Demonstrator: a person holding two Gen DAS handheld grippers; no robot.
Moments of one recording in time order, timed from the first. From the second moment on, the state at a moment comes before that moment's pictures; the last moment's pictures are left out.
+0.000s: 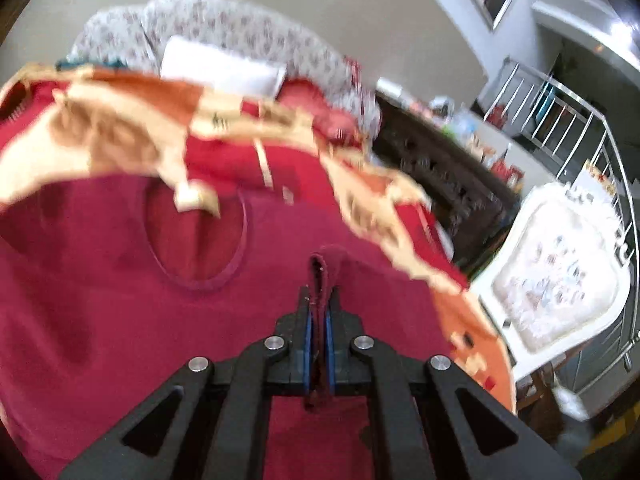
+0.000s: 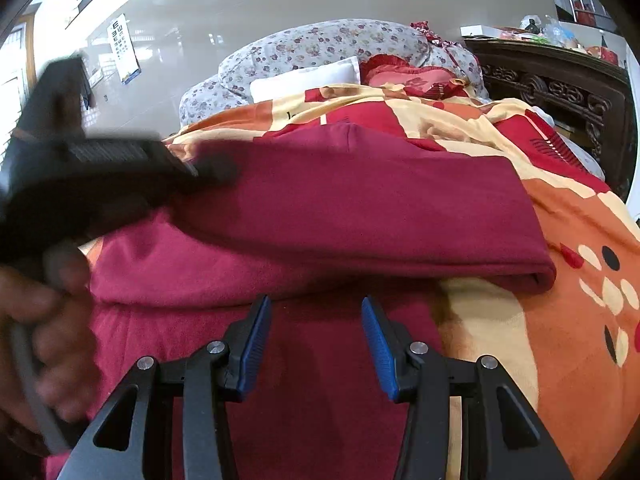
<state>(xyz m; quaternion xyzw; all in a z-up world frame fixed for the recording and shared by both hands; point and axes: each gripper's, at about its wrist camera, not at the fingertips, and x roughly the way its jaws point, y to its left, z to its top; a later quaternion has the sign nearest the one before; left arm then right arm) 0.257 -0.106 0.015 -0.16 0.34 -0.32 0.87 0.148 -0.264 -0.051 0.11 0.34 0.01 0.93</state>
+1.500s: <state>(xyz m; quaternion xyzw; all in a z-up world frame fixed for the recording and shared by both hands) 0.274 0.017 -0.047 -0.08 0.36 -0.09 0.92 0.186 -0.318 -0.017 0.05 0.35 0.03 0.94</state>
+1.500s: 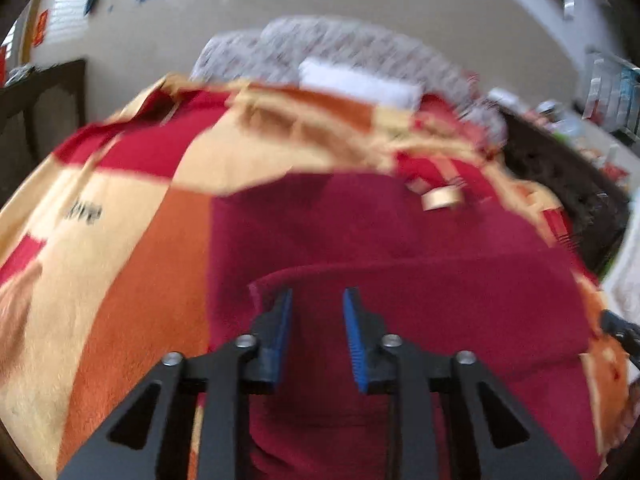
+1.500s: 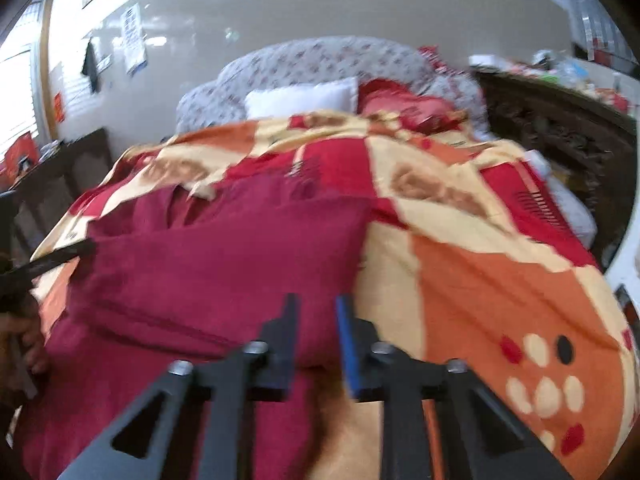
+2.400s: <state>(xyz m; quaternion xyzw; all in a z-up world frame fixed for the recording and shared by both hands) 0.279 0.022 -0.060 -0.09 0.38 -0.07 0.92 0.303 -0.324 -0.042 0.03 0.43 -0.05 0.90</state>
